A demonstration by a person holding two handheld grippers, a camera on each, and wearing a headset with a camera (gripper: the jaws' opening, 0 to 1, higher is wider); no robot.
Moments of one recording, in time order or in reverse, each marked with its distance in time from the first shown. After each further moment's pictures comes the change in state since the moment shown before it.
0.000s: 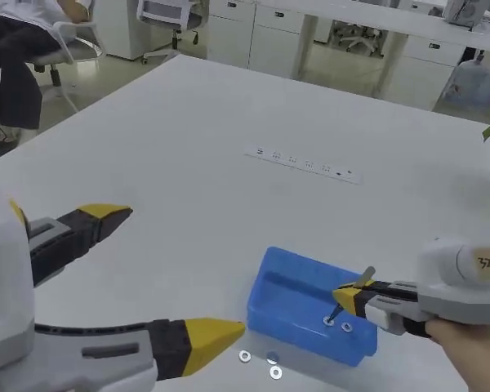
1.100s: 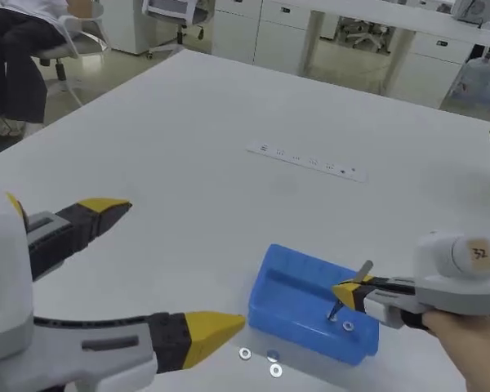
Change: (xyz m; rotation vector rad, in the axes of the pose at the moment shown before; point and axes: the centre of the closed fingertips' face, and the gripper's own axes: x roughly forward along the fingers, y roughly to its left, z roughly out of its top) left arm -0.001 0.006 0.002 -0.012 -0.005 0.025; right arm 0.013 0.004 -0.002 0.011 0.048 0.011
